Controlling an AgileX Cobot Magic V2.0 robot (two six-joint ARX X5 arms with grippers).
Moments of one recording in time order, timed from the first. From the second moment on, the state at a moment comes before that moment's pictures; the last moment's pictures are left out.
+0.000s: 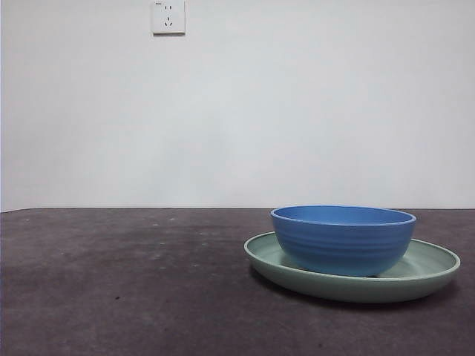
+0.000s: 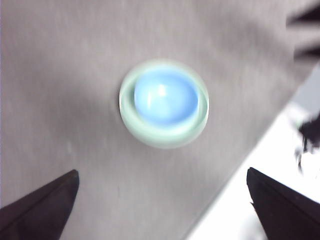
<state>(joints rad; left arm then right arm) -0.74 1.33 1.92 -1.41 0.15 0.02 -0.01 0.63 0.96 -0.98 -0.55 0.06</state>
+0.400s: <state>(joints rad) -0.74 0.81 1.24 -1.17 0.15 -0.07 -0.01 0.73 0.96 -0.98 -0.55 0.06</state>
